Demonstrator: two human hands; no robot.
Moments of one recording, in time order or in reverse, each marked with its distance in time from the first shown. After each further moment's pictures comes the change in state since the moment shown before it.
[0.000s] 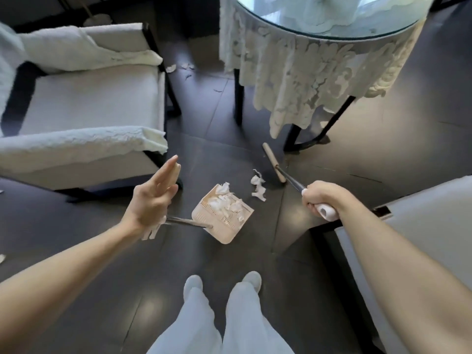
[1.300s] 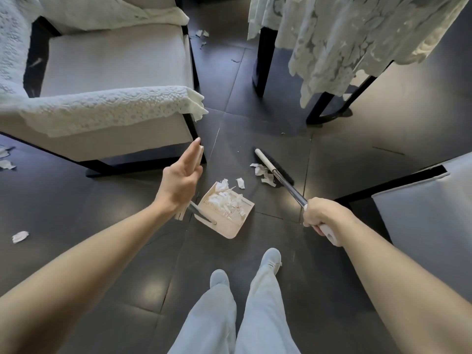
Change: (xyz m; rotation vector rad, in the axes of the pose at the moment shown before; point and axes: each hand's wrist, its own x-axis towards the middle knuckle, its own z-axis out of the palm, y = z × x) left_hand -0.022 -0.093 -0.119 -0.030 -0.036 -0.051; right_hand -0.060 -0.083 0.213 -0.161 0.025 0.181
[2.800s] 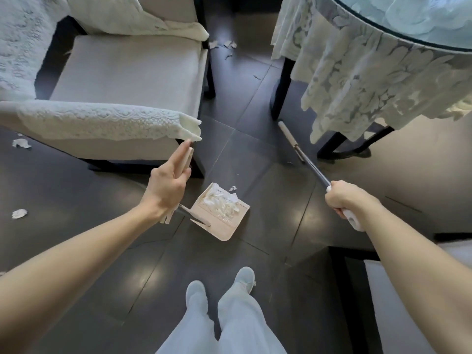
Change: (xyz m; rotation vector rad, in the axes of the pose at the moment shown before) left_hand 0.096 0.065 0.069 0.185 0.242 -0.030; right_hand 0.130 0.003 -0.214 -0.047 0.190 -0.155
